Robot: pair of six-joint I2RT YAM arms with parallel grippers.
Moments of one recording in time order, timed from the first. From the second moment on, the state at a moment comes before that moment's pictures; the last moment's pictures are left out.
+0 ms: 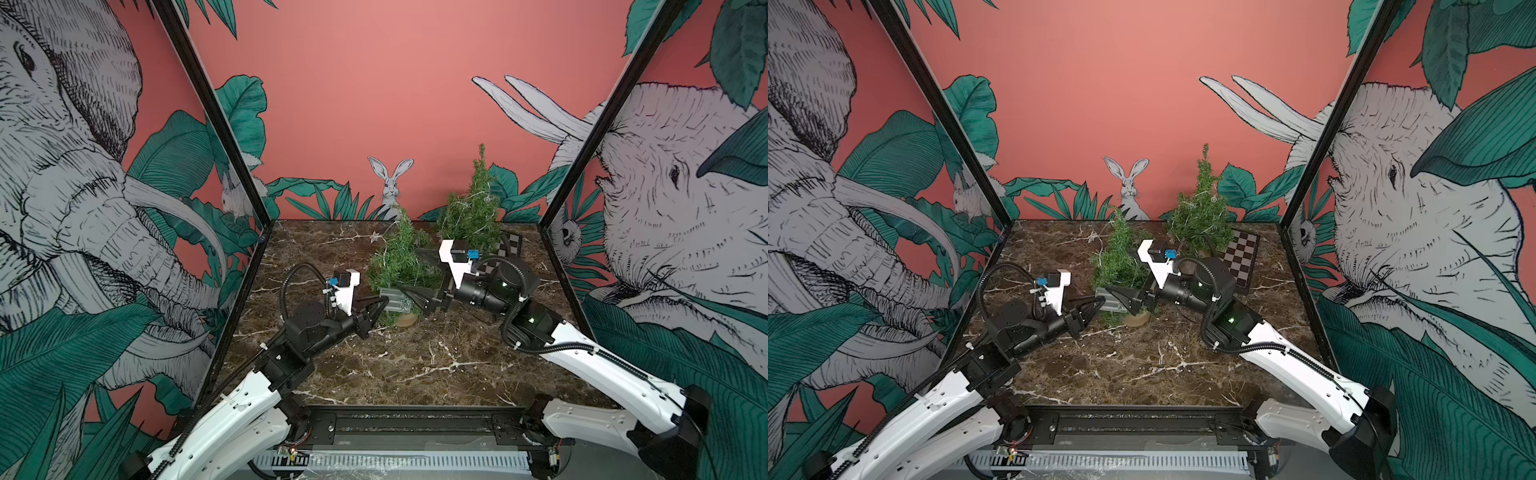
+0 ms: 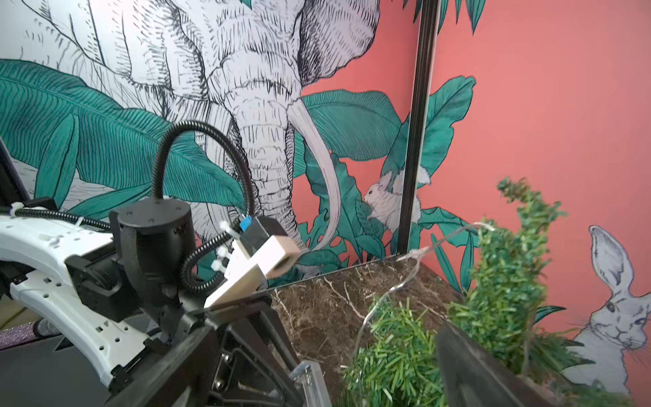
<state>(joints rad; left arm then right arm) -0.74 0.70 0.58 0.03 0.21 -0.51 0.82 1.09 1.01 0.22 -0.42 0.02</state>
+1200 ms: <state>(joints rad) -0.75 0.54 0.38 0.00 -0.07 -0.57 0.82 0.94 0.87 0.23 -0.04 -0.01</state>
